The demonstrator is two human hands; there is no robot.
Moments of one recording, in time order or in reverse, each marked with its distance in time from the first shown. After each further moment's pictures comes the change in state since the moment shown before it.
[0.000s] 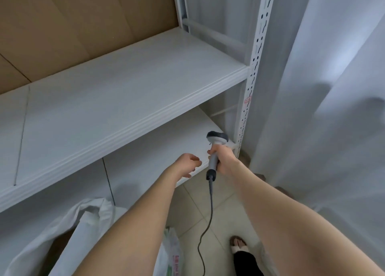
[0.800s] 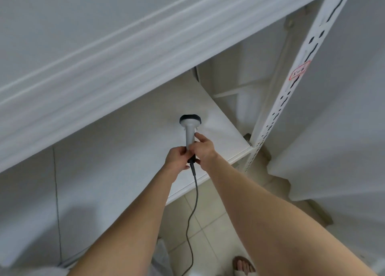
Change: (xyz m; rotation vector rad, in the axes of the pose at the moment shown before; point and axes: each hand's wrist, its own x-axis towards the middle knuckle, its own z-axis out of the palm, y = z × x) left_hand 0.312 -0.050 0.048 -0.379 0.223 -0.111; right_hand 0.313 0.017 0.050 -0.022 -0.191 0.038
